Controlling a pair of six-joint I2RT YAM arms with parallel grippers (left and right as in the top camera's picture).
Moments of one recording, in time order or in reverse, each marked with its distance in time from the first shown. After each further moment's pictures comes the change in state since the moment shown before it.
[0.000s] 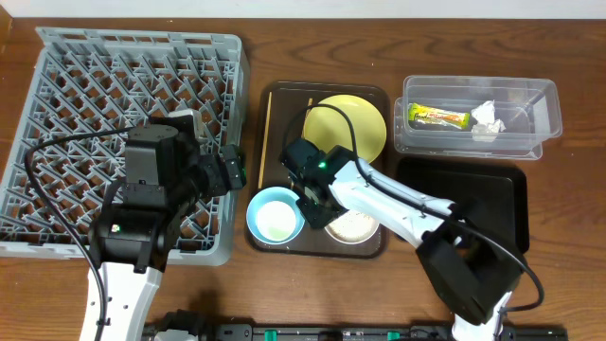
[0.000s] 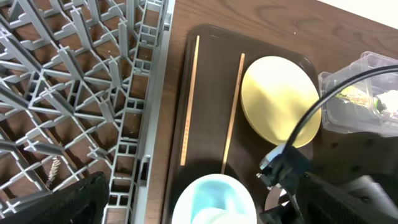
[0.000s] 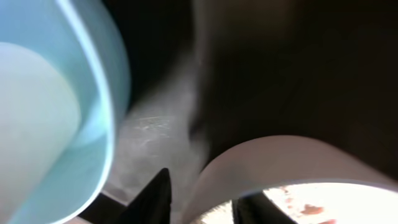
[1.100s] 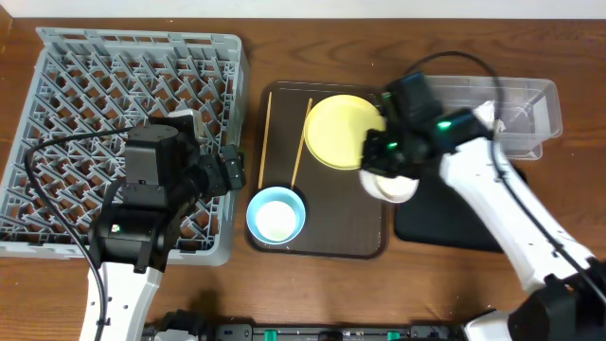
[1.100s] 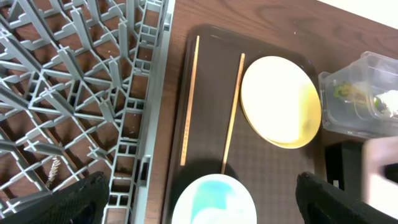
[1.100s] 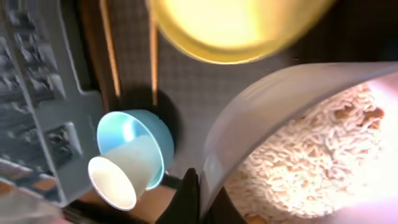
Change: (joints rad) left arm 0.000 0.000 0.000 0.000 0.000 0.000; right arm -0.423 -0.352 0.007 -0.069 -0.304 0.377
